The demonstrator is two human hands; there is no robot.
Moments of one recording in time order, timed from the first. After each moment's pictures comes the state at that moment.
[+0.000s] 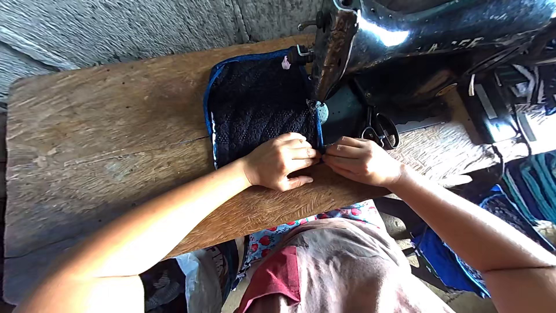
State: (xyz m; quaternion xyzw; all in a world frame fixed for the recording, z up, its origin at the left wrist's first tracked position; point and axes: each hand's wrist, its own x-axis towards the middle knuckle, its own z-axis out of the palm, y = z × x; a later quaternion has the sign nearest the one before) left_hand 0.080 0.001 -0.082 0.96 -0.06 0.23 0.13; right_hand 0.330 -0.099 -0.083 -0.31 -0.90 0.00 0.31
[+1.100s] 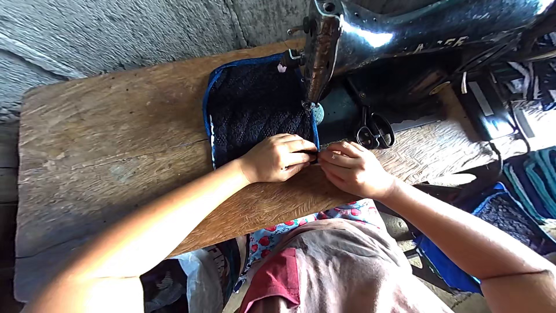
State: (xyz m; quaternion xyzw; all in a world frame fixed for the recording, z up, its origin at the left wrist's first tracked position) left_hand 0.084 0.004 -0.079 0.95 -0.04 0.24 0.17; right_hand 0.310 -0.121 -0.090 -0.39 -0.86 -0.07 0.32
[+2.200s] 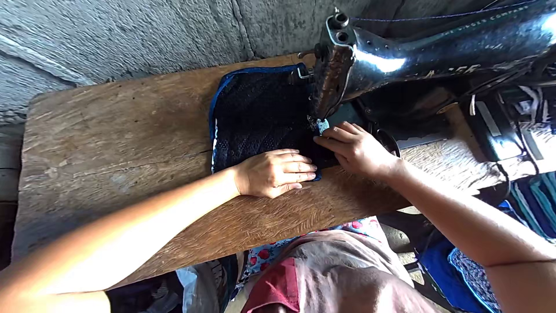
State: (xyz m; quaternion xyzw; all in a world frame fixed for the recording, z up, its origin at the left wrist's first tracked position) left_hand 0.066 0.020 -0.089 0.96 -0.09 0.19 0.19; right_hand 0.336 -0.058 -0.078 -0.43 -0.87 0.01 0.24
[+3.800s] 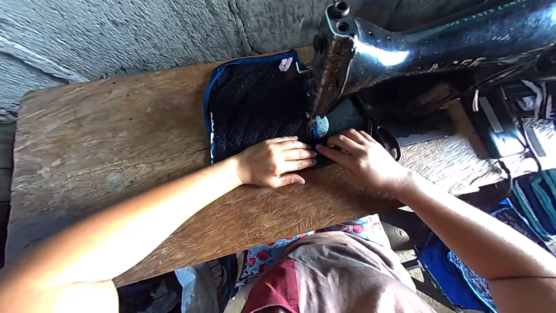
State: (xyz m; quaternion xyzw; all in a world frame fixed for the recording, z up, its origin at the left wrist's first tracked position) left_hand 0.076 0.031 -0.085 0.97 -0.07 0.19 0.14; right_hand 0.335 -0.086 -0.074 -0.44 -0.87 0.00 0.21
